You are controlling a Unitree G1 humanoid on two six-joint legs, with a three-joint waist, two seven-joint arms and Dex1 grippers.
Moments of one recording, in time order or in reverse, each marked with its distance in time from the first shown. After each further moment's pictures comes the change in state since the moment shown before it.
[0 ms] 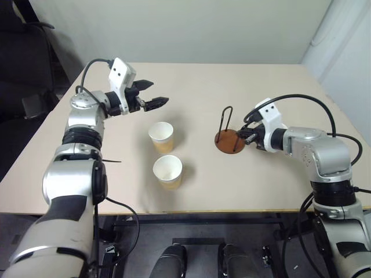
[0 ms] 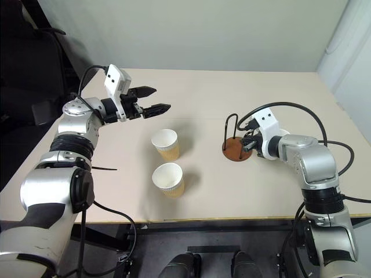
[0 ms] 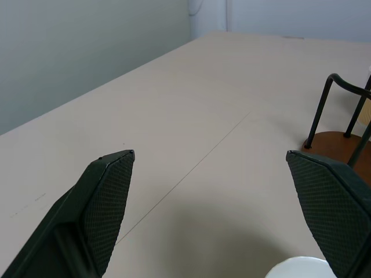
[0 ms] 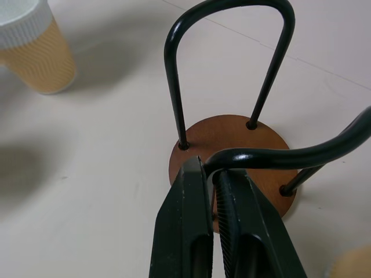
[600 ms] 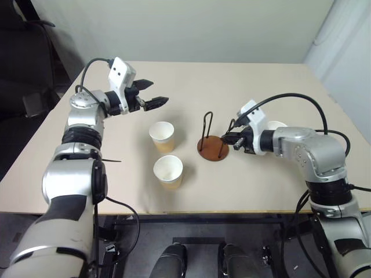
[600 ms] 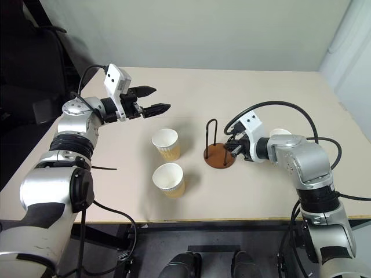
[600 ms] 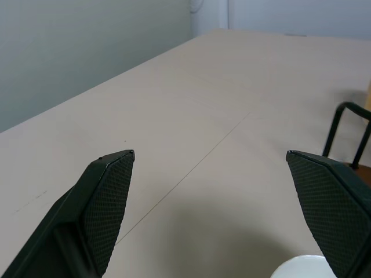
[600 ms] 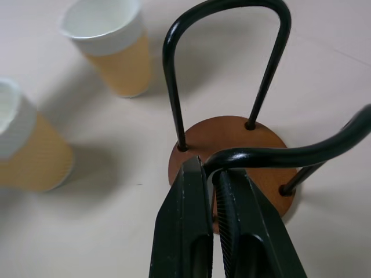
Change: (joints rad) left arm -0.004 0.002 0.000 0.001 0.006 -0.002 0.000; right arm -0.031 -0.009 0.093 -0.074 0.126 0.044 0.046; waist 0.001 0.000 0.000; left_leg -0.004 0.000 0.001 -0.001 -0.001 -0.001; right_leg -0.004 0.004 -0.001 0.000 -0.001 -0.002
